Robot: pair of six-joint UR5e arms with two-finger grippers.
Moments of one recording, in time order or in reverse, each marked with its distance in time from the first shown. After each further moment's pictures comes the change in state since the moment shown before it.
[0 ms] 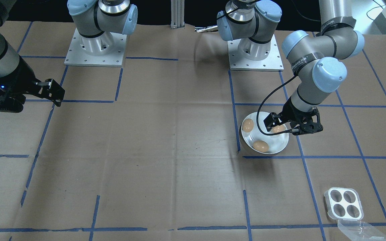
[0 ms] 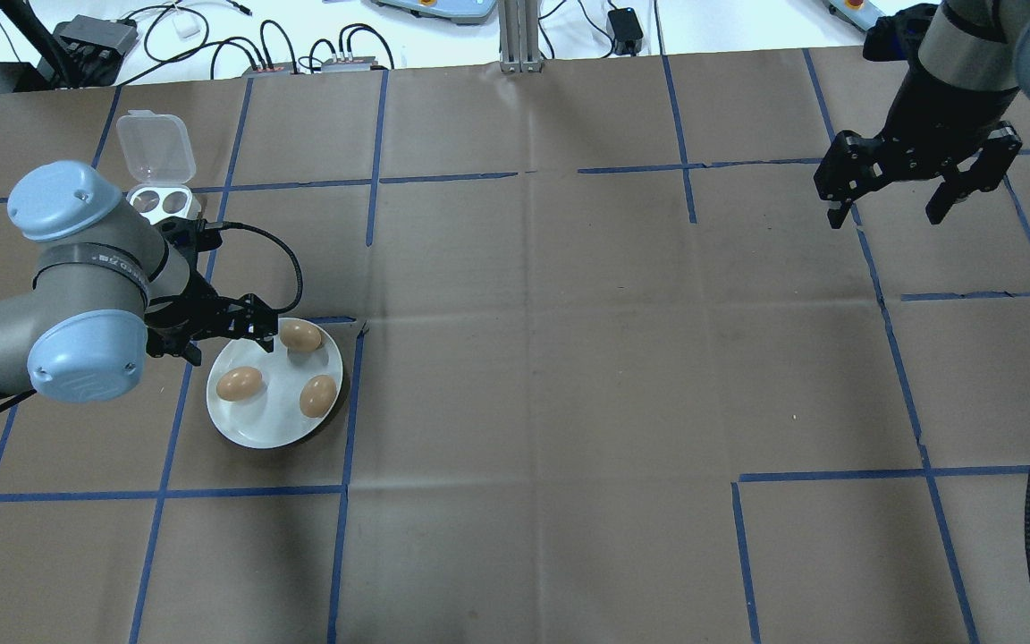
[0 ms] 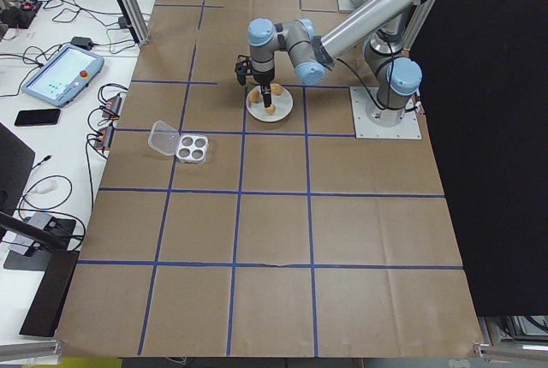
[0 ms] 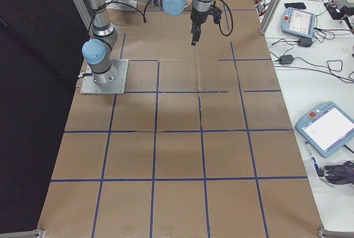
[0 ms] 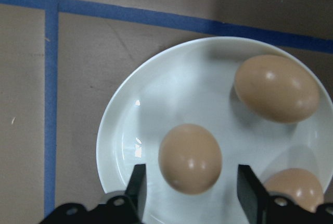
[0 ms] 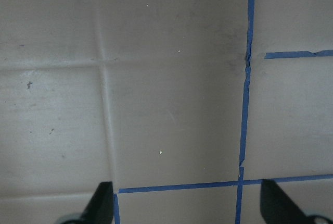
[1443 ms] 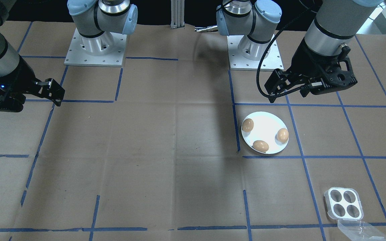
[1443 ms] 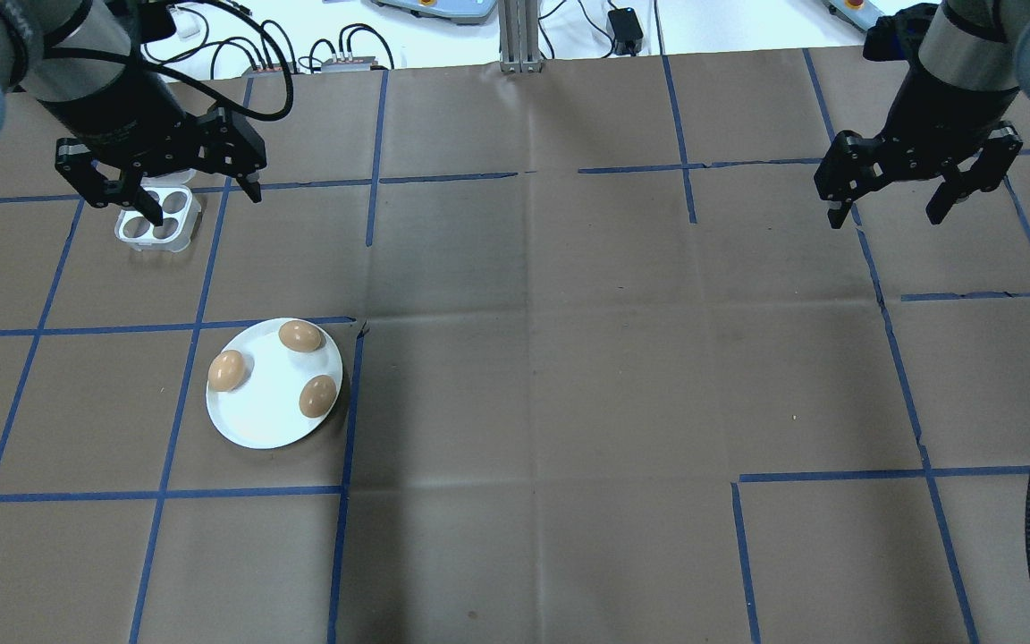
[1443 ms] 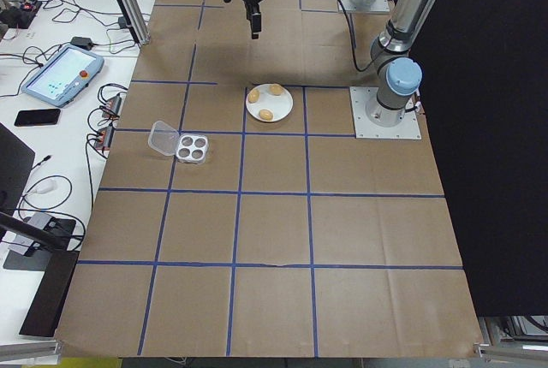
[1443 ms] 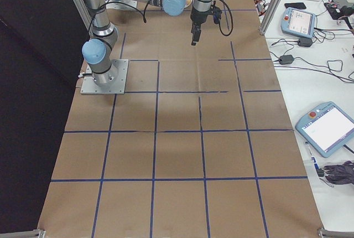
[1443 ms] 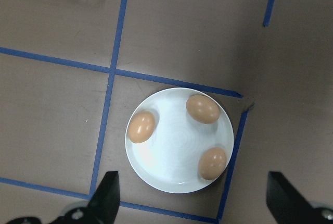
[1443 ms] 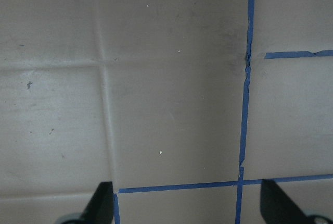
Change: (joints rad) left arm -0.205 0.075 0.545 -0.593 -0.001 -0.276; right arm 0.000 0.000 0.000 0.000 0.000 0.000
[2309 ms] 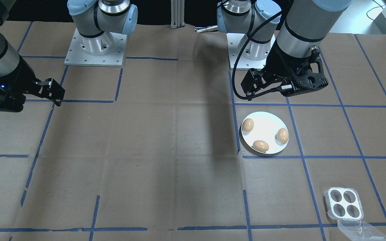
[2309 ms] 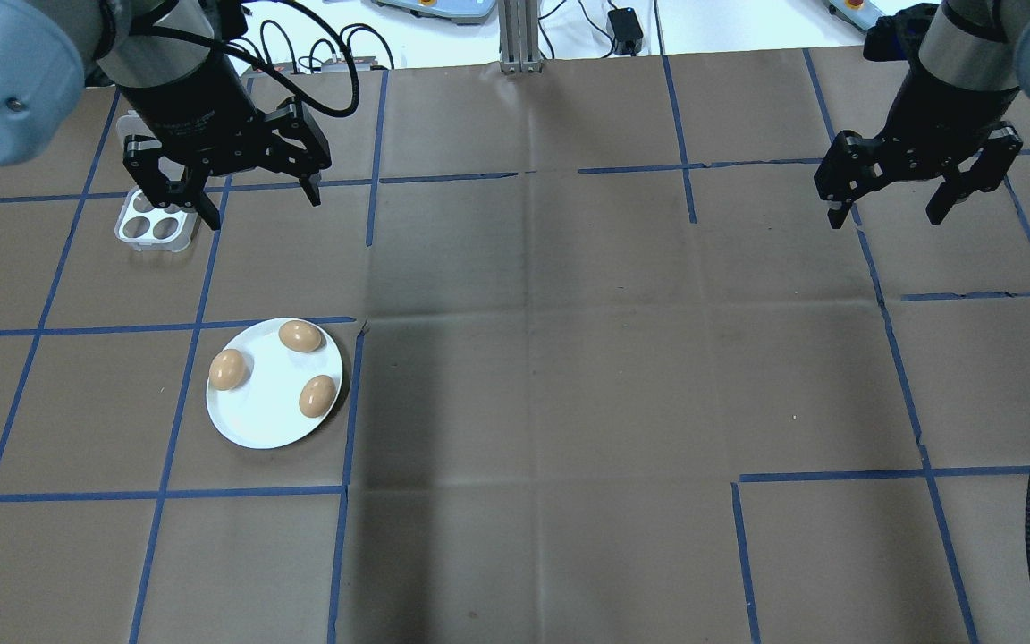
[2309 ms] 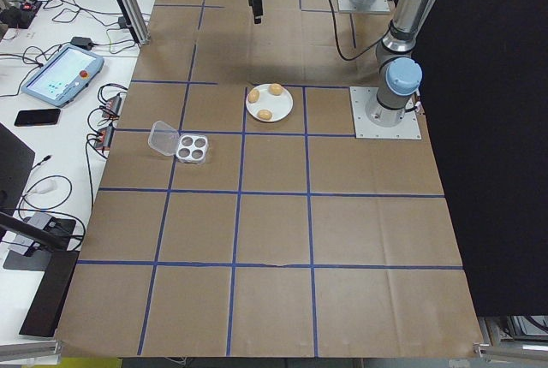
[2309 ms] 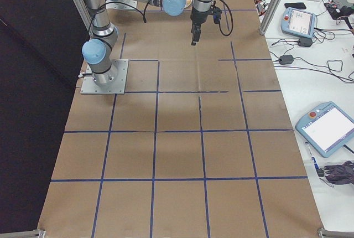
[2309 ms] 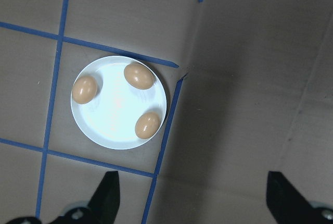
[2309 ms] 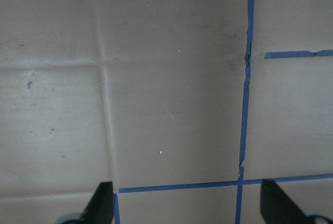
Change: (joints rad) left arm -0.094 -0.047 0.049 -0.063 0.002 -0.107; right arm 0.000 0.000 0.000 0.001 0.000 0.000
